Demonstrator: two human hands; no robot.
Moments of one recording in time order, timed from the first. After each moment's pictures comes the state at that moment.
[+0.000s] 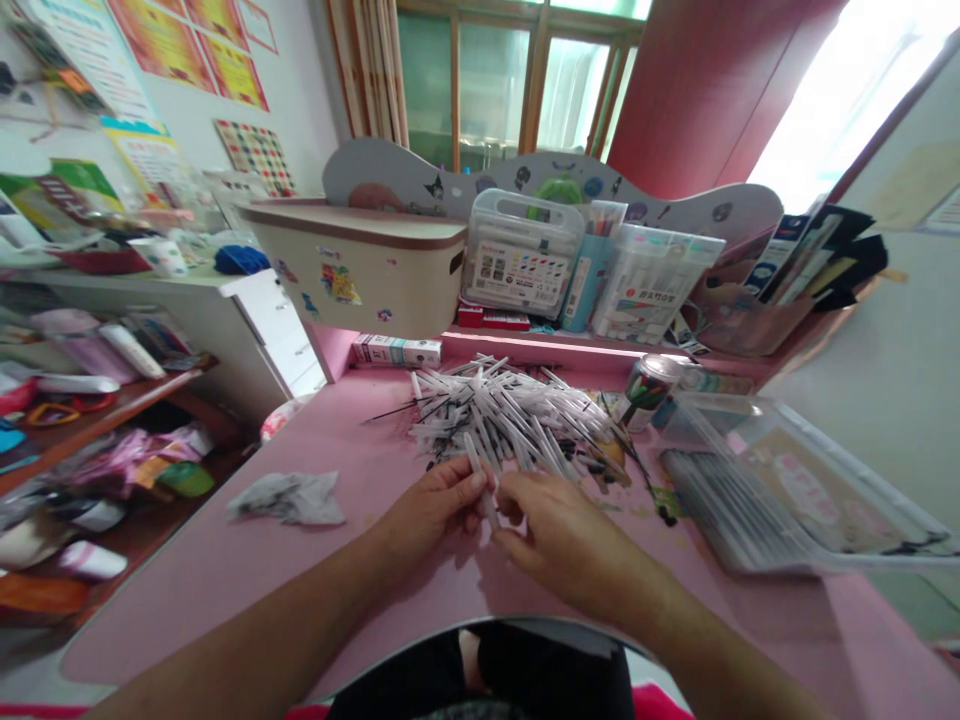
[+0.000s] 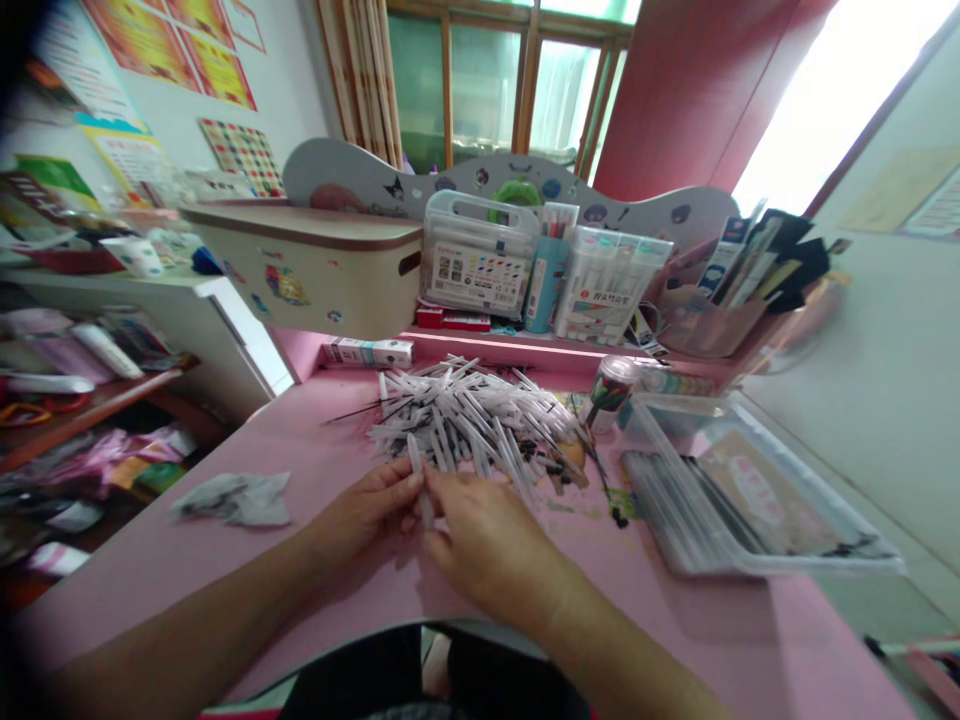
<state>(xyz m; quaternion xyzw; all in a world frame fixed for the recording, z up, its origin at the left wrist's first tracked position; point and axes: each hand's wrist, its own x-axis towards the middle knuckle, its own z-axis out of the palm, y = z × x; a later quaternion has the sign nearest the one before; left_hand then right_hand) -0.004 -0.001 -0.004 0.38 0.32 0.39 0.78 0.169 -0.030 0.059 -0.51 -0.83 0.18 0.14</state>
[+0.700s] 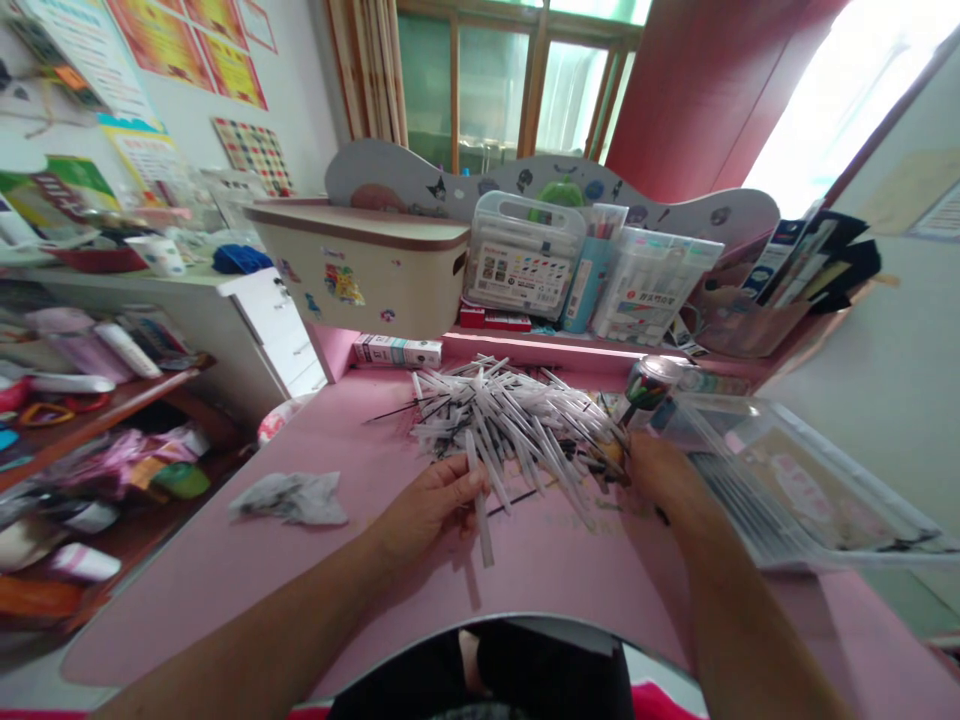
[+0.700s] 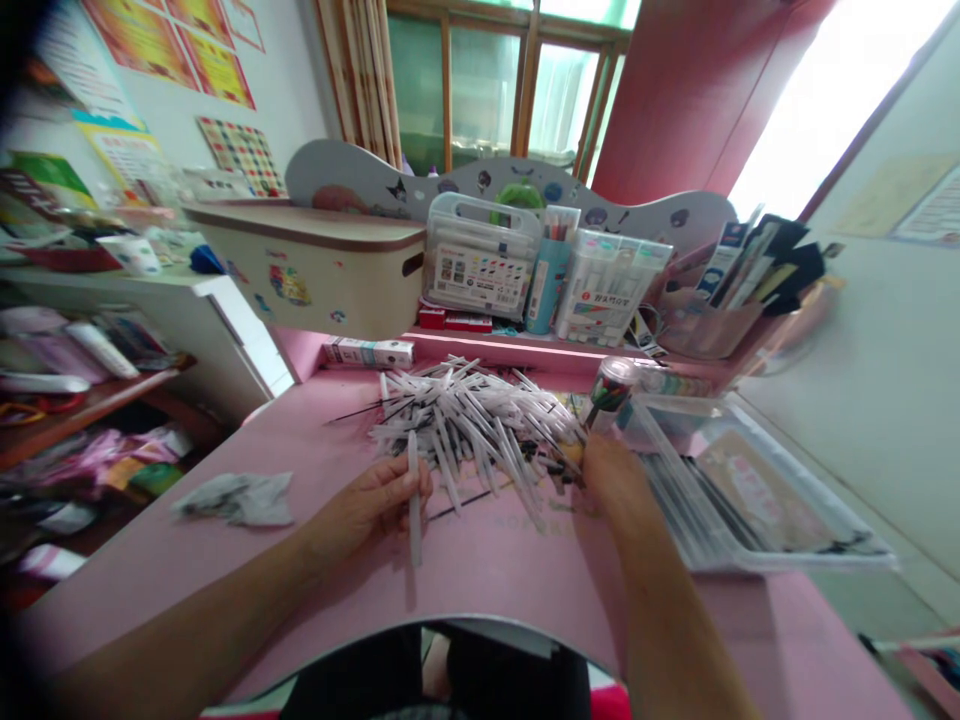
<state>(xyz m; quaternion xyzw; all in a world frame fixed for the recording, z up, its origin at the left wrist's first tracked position) -0.006 -0.003 0.008 0.36 0.36 0.40 0.77 0.300 0.030 0.013 -0.77 -0.63 0.08 0.00</state>
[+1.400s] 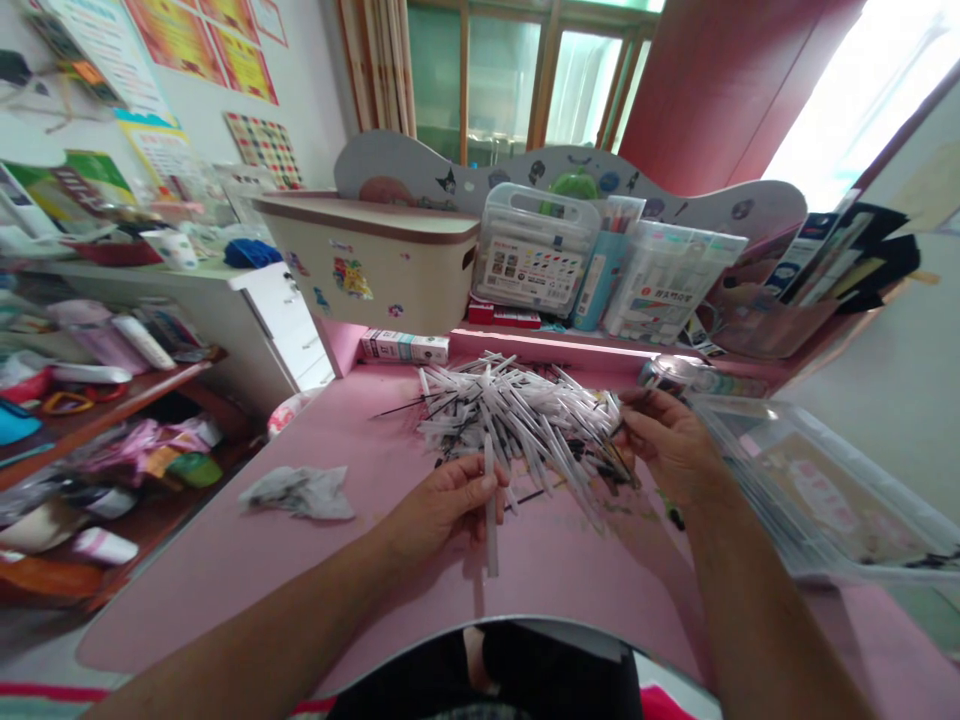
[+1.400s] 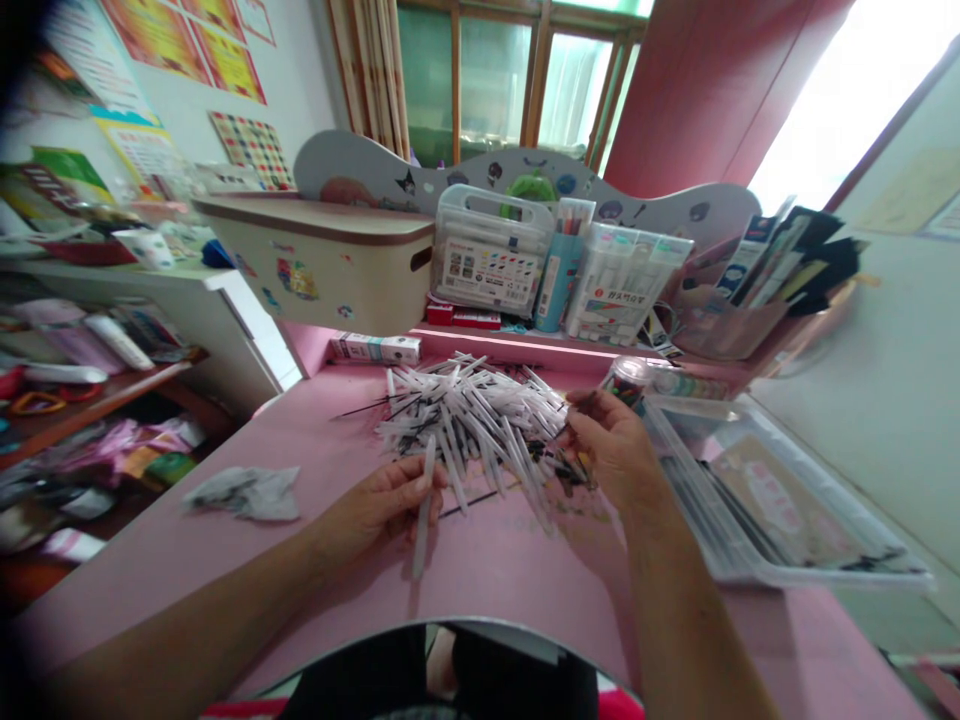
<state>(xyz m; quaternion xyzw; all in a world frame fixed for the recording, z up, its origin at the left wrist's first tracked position) -0.007 -0.003 0.002 0.36 0.32 0.38 0.79 0.270 0.028 0.038 -0.49 -0.47 0.45 0.58</state>
